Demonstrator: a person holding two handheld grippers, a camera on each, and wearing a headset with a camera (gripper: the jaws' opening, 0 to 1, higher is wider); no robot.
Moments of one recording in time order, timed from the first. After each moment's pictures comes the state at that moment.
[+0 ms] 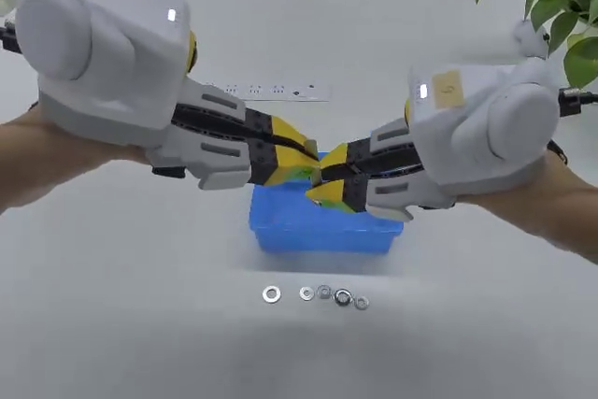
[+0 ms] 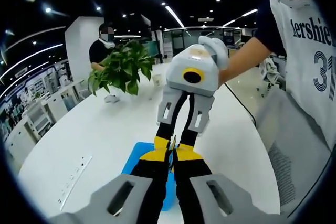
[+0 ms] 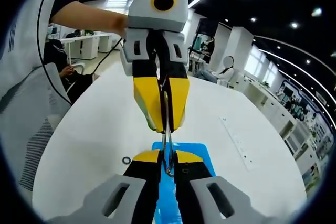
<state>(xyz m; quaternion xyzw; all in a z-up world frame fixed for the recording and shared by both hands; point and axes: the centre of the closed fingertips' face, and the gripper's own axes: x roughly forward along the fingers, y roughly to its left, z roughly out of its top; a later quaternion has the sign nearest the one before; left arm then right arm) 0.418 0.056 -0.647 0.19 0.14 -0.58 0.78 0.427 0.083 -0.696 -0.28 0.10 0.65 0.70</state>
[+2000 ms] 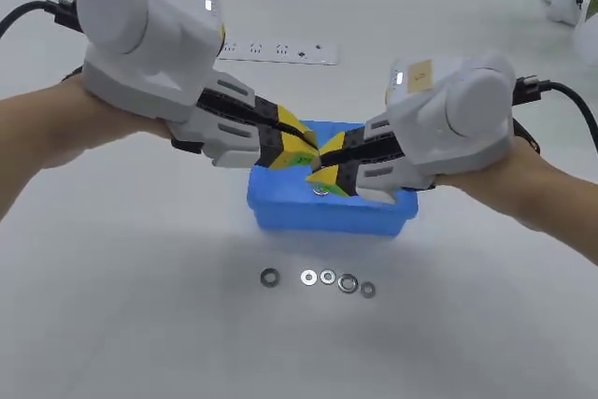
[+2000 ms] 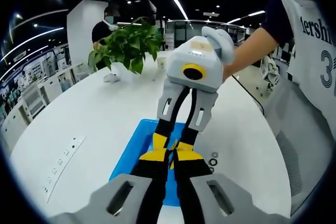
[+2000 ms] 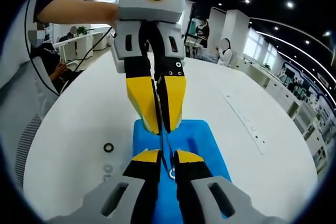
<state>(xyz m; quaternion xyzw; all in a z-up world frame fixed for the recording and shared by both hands) 0.443 0.064 -0.699 0.18 0.20 -0.58 0.77 0.455 0.089 -0.750 -0.27 0.16 0.64 0.70</state>
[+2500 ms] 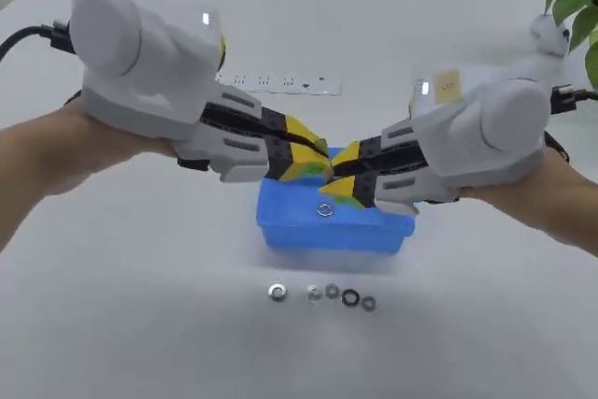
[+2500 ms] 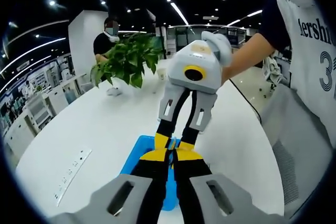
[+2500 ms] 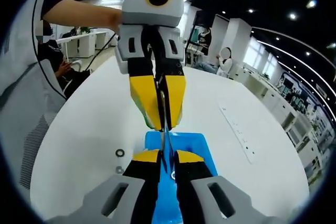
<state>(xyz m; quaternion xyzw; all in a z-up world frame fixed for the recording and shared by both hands) 0.419 0.054 -0.657 0.19 0.16 -0.57 0.78 0.430 0.076 -0.706 -0.29 0.12 0.64 0.70</state>
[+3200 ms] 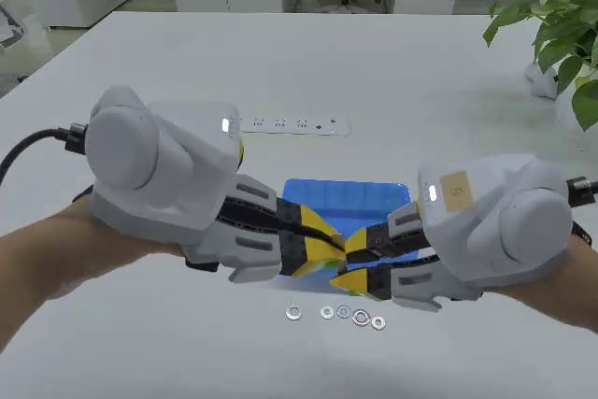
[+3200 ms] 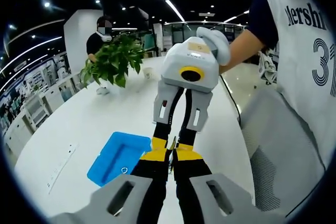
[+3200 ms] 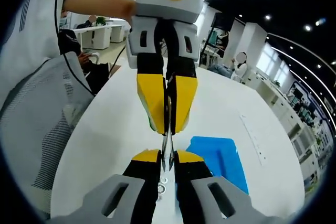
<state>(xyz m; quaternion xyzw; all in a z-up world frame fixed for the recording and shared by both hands) 0.341 0.049 -0.662 0.19 0.18 -0.58 0.77 0.345 0.073 -0.711 -0.32 0.12 0.67 0.66</state>
